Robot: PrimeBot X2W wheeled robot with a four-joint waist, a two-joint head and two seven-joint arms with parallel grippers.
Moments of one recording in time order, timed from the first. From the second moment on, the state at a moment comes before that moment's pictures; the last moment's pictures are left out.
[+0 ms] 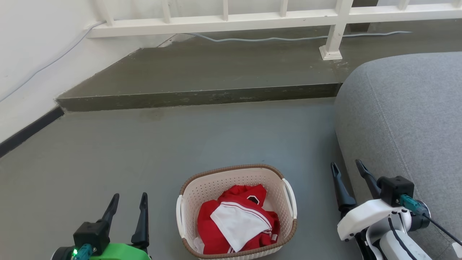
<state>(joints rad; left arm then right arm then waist) 0.06 0.20 -0.36 0.11 -0.46 0.12 -0.25 -0.04 -0.19 0.38 0.28 0.39 -0.12 -0.25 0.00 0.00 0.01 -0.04</state>
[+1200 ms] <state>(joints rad) 0.18 0.12 -0.28 -0.07 -0.33 0.12 -0.15 0.01 -0.19 0.35 0.22 0.35 -0.12 -0.25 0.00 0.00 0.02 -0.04</state>
